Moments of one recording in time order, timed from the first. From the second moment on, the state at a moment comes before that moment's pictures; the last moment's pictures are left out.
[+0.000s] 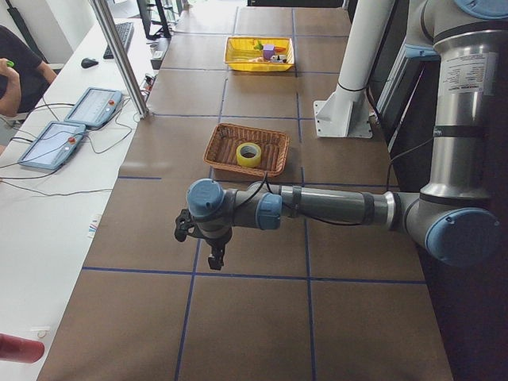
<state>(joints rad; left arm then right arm) -1.54 -1.54 -1.62 -1.57 -2.42 0.07 1.59 -1.62 1.55 -1.49 2.39 -0.25</state>
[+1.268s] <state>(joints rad) -1.62 -1.54 -1.61 -1.55 -2.36 0.11 1.60 -1.63 1.55 -1.49 2.39 -0.21</state>
